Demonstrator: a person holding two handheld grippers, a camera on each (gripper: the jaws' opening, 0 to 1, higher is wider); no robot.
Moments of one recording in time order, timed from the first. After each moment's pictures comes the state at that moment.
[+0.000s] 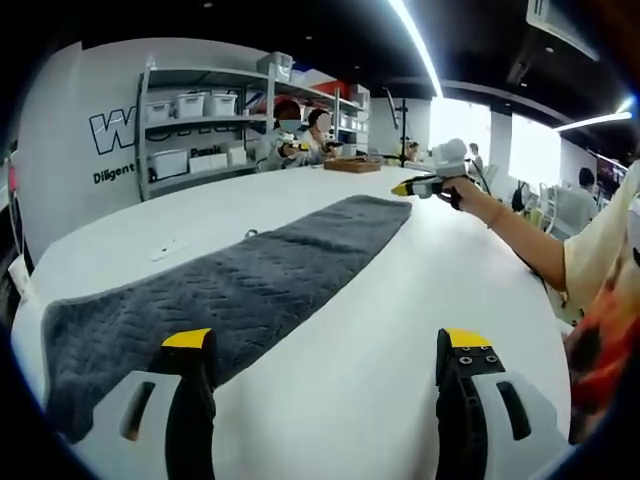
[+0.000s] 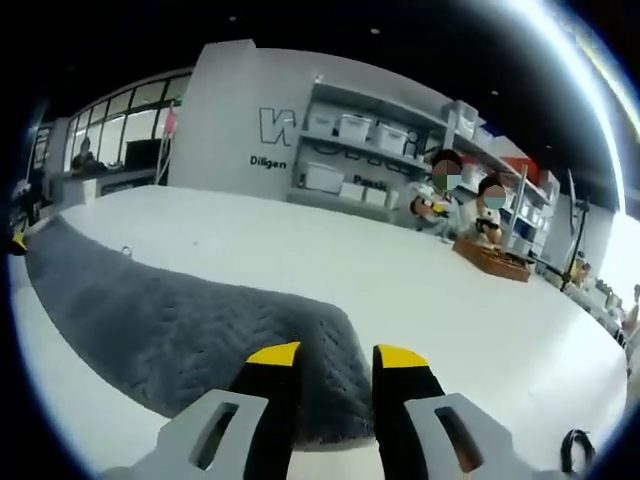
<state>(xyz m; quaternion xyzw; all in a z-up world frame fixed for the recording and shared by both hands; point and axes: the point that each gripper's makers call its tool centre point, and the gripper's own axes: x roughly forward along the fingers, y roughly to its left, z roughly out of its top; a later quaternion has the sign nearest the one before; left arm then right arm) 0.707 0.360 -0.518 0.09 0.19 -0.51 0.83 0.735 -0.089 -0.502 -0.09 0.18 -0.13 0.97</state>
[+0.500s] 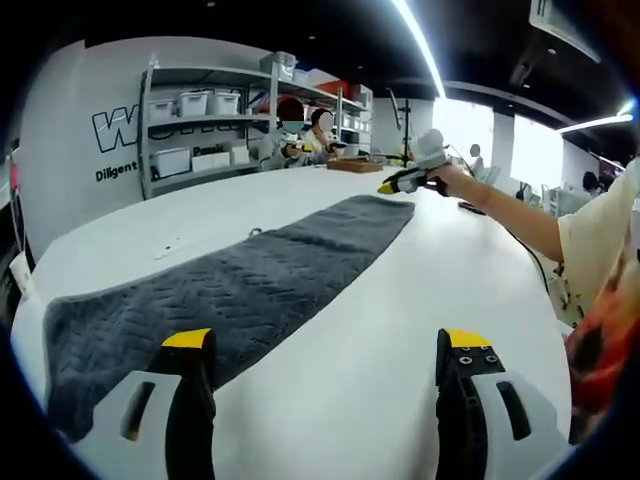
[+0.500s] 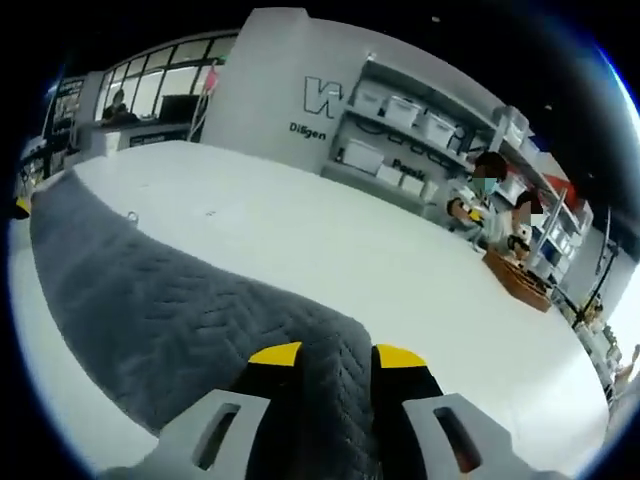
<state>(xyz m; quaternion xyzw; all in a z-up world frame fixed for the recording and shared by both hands) 0.710 0.362 -0.518 0.09 0.19 -0.50 0.84 0.782 -0.087 -0.513 -0.16 0.27 -0.07 0.95</state>
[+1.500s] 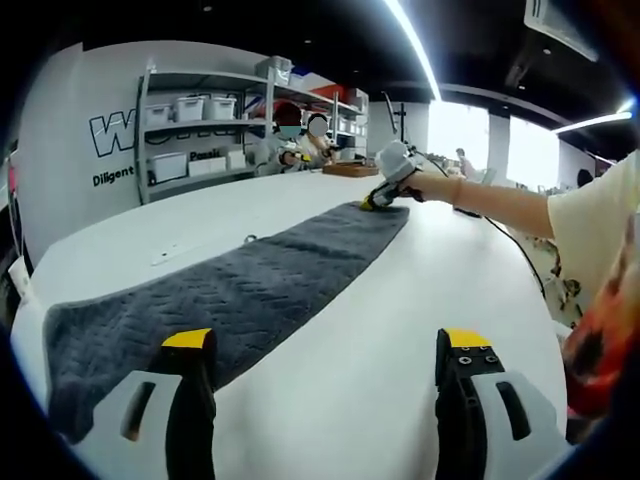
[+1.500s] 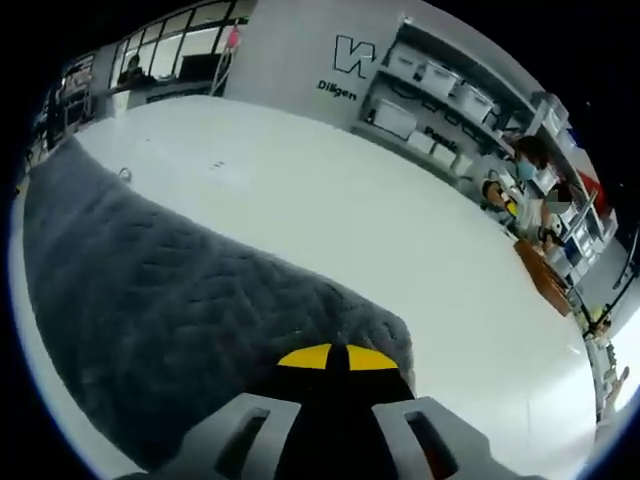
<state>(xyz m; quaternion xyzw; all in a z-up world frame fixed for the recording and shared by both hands) 0.706 0.359 -0.512 0.09 0.19 -0.51 0.83 0.802 -0.069 -0.551 -0.18 0.35 -0.03 0.92</state>
